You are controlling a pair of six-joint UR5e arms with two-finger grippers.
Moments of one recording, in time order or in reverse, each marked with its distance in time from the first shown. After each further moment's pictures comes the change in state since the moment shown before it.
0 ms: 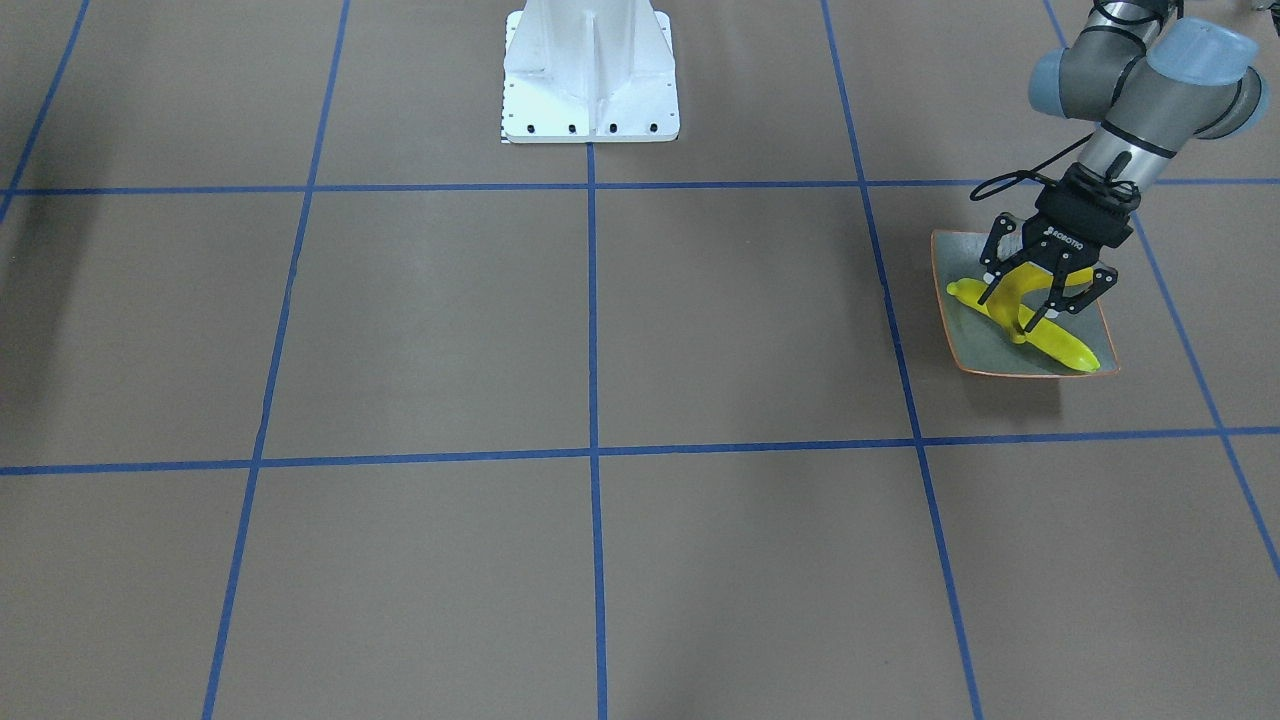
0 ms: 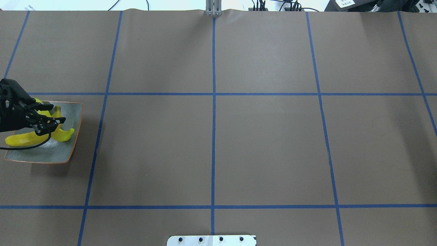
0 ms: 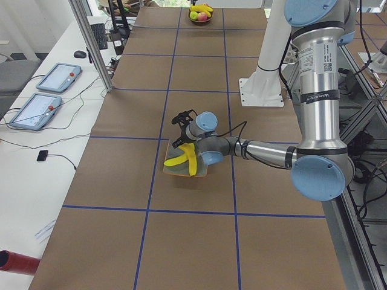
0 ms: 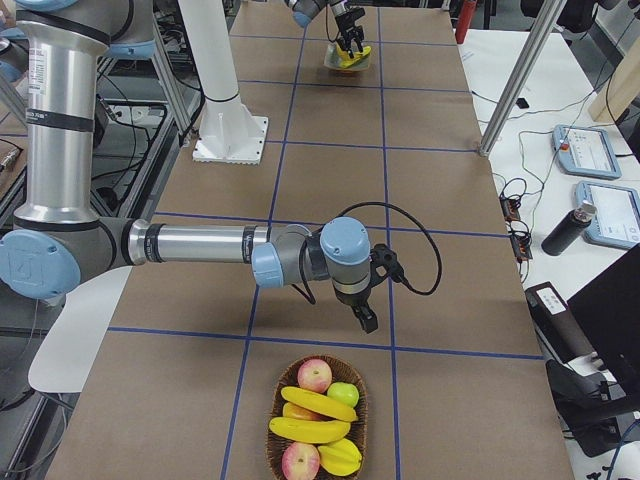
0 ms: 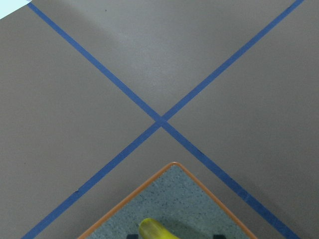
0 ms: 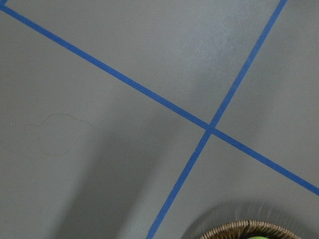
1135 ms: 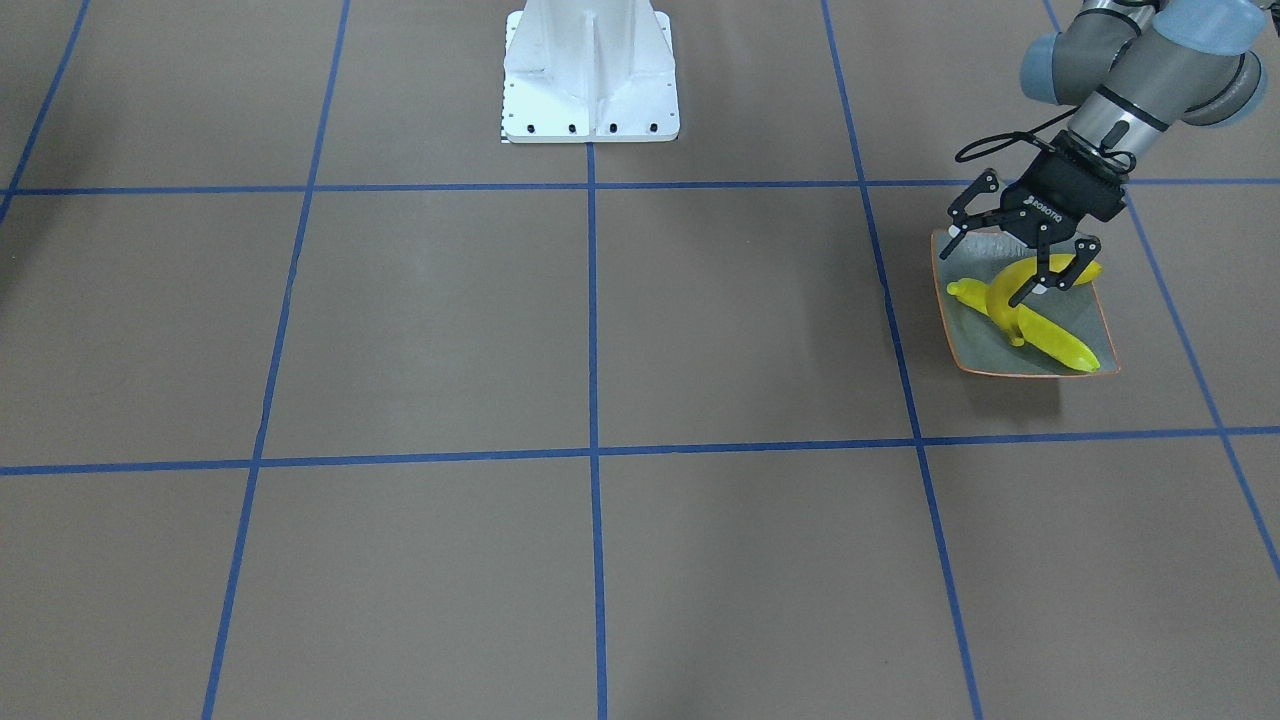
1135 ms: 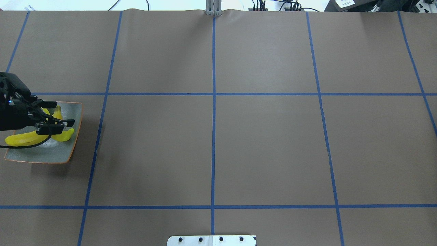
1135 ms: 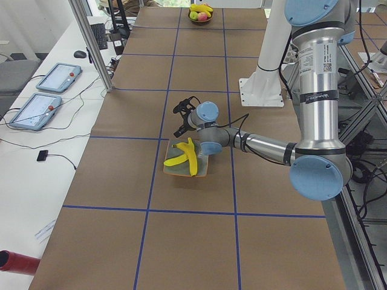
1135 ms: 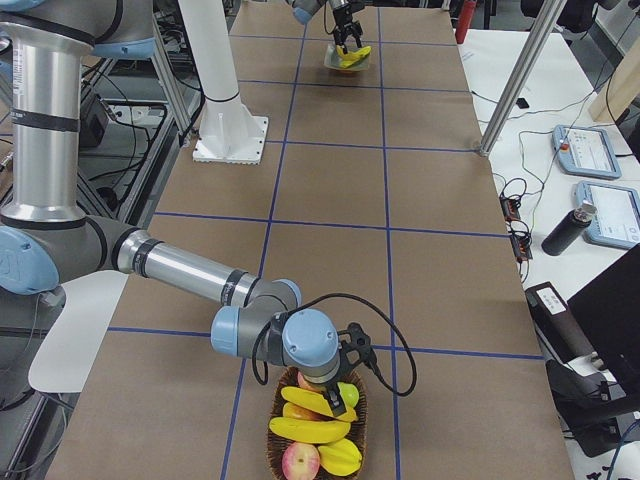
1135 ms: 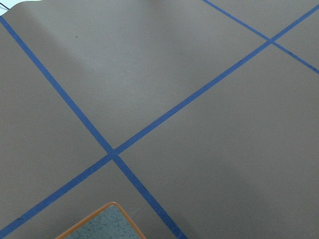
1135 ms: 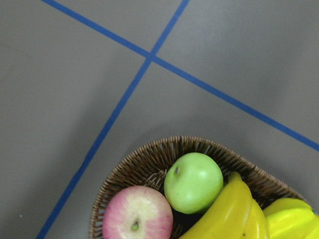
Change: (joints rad) left arm -0.008 -0.013 -0.087 0.003 -0.093 -0.148; right arm 0.198 -0.001 -0.297 0.009 -0.009 -0.275
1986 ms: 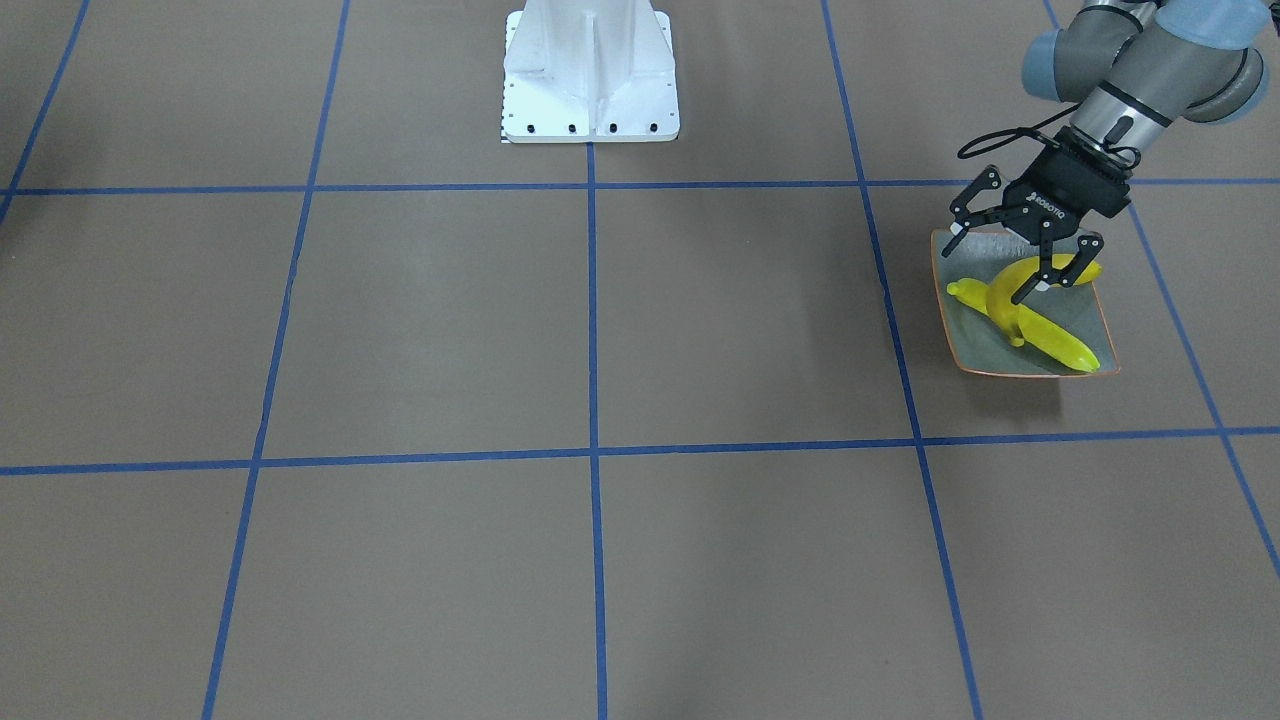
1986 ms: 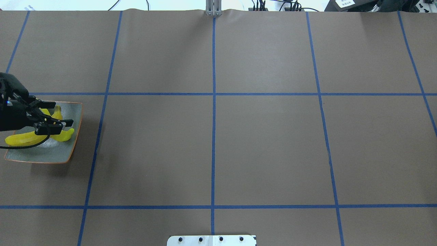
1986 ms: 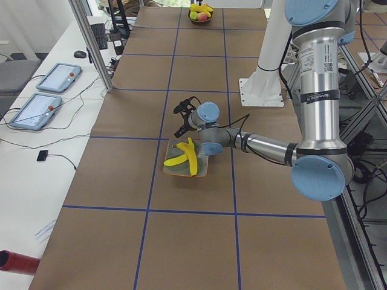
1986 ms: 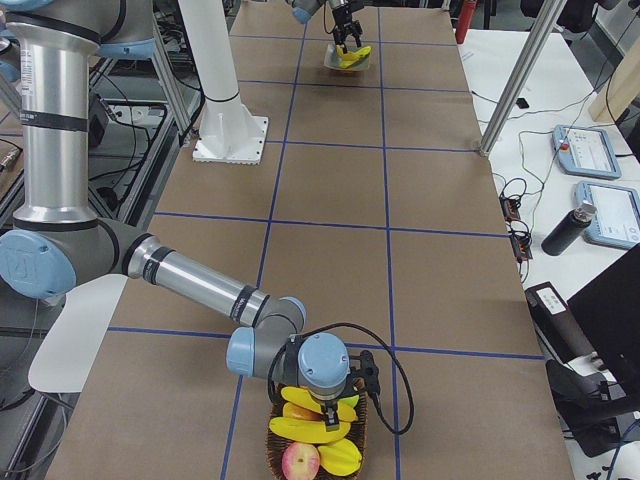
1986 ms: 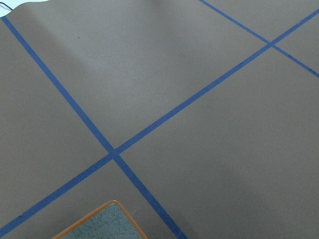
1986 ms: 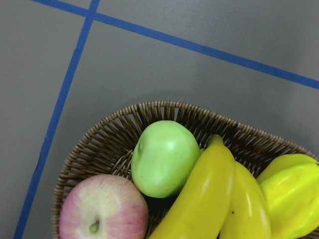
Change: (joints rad) left arm 0.000 0.007 -0.001 -0.009 0.006 -0.003; right arm -0.070 0.036 -0.127 0.093 -0.003 0.321
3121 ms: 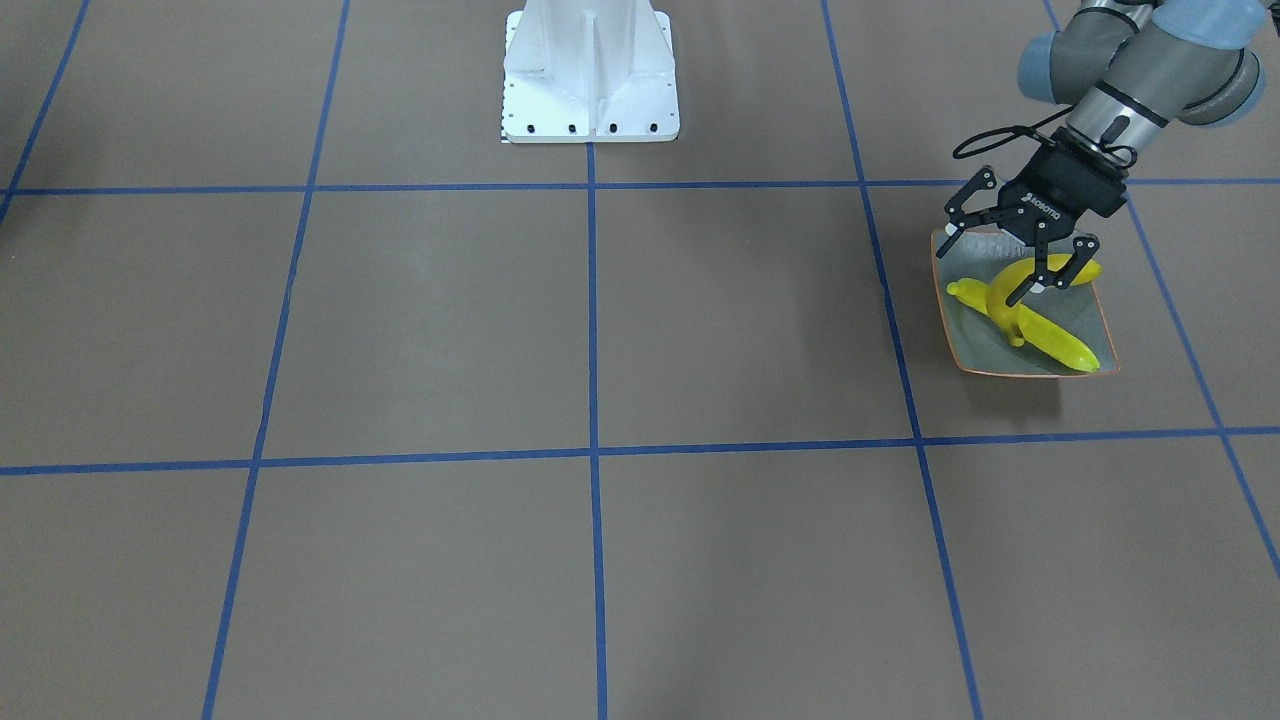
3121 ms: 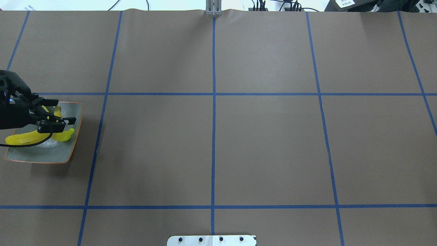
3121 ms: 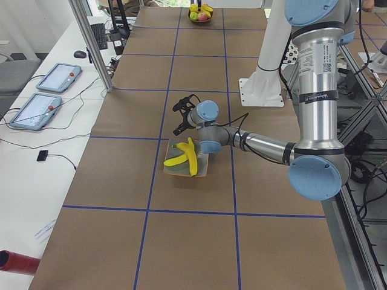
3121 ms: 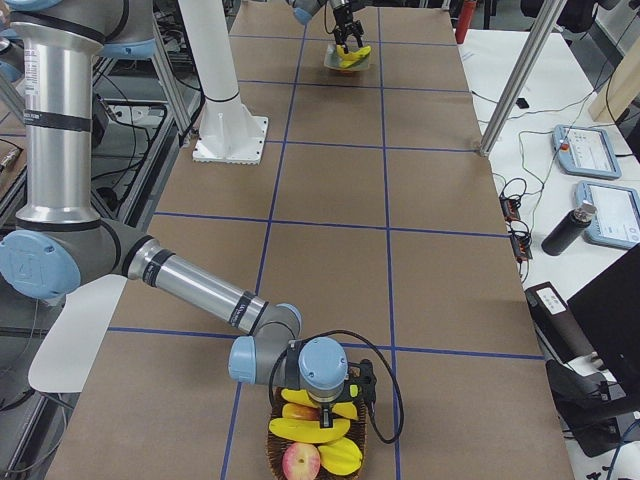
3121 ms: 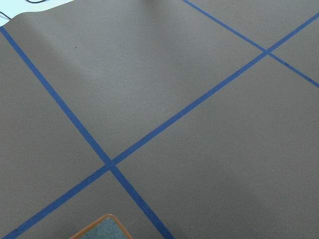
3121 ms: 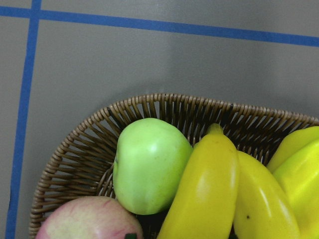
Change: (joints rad) left arm 0.000 -0.018 -0.002 -0.002 0.004 0.001; right arm -0.046 -0.003 -0.048 0.082 -0.014 0.139
